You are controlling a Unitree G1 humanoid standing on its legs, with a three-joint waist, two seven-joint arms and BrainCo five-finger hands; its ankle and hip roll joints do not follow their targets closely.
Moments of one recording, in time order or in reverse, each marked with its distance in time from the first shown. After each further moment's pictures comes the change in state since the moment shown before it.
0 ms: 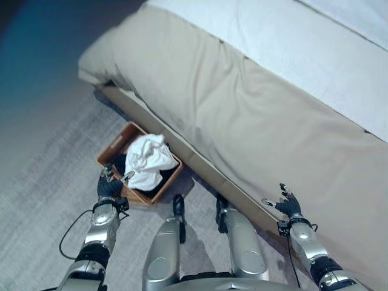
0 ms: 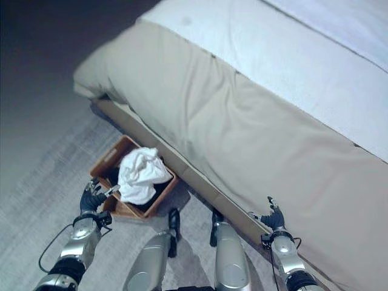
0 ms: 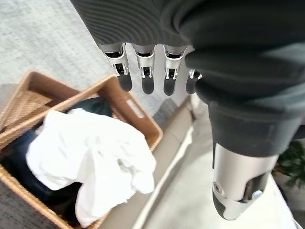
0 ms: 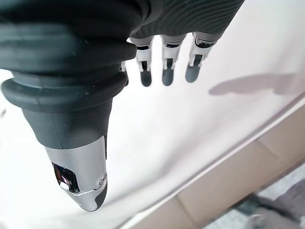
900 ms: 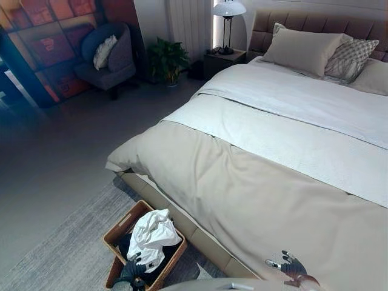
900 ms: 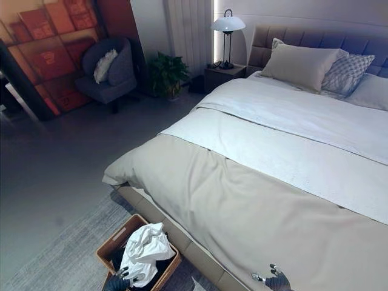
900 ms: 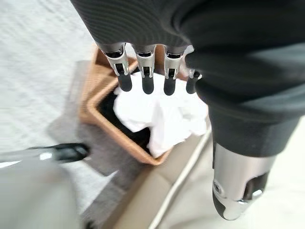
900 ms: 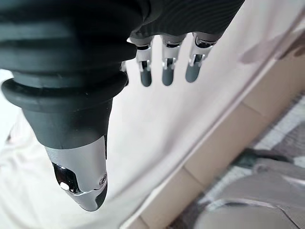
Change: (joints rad) left arm 0.213 -0.169 -0.082 0.375 0.241 0.092 -0.156; right arm 0.182 0.090 -0.037 0.214 0.065 0.056 0.181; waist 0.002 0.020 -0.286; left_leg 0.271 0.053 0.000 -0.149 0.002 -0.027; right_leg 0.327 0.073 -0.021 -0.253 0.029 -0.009
